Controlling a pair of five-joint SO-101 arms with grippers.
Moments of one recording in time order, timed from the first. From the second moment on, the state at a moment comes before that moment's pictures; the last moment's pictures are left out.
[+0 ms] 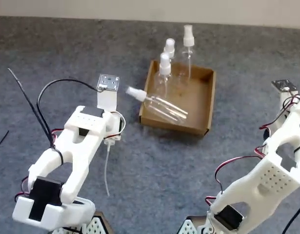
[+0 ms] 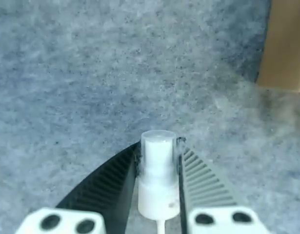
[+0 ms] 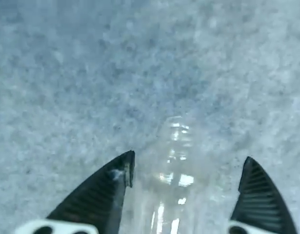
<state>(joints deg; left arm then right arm) 6.9 -8.0 40.9 49.8 12.8 37.0 31.0 -16.9 79.4 53.3</state>
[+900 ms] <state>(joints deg) 6.5 -8.0 40.9 49.9 12.8 40.3 32.3 -17.0 84.4 55.2</state>
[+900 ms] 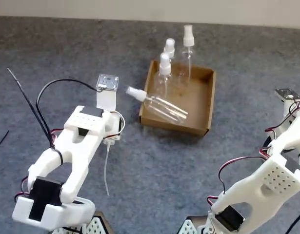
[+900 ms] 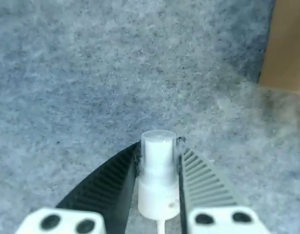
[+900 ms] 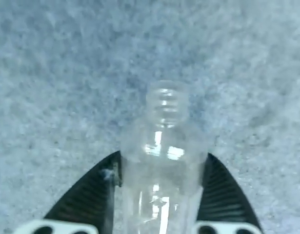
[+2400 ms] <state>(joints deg) 15.9 -40.7 -2.3 59.3 5.6 -24.4 -69.2 59.8 52.6 9.4</state>
